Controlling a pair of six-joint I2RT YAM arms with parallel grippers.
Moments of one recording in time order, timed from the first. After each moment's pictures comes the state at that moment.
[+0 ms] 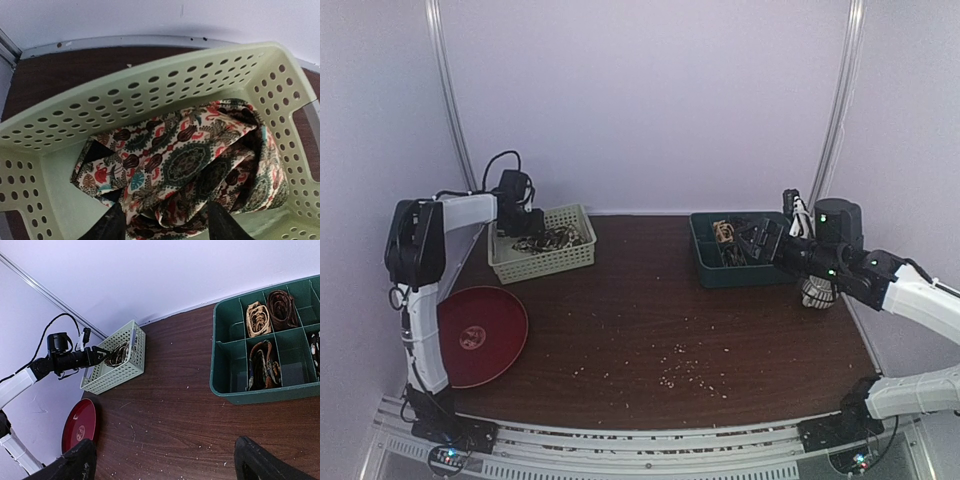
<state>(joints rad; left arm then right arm) -0.19 2.14 1.68 -0.37 -0.07 -0.18 0.57 1.02 0.81 -0.15 -0.03 0.68</state>
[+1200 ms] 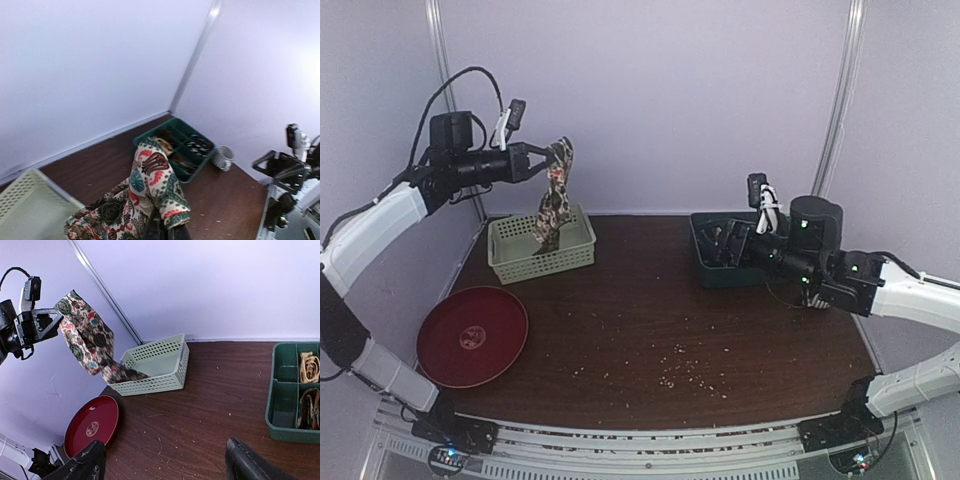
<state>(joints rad) -0.31 1.44 1.47 -0.23 0.62 -0.21 0.85 1.12 0.89 0.02 0.17 0.53</state>
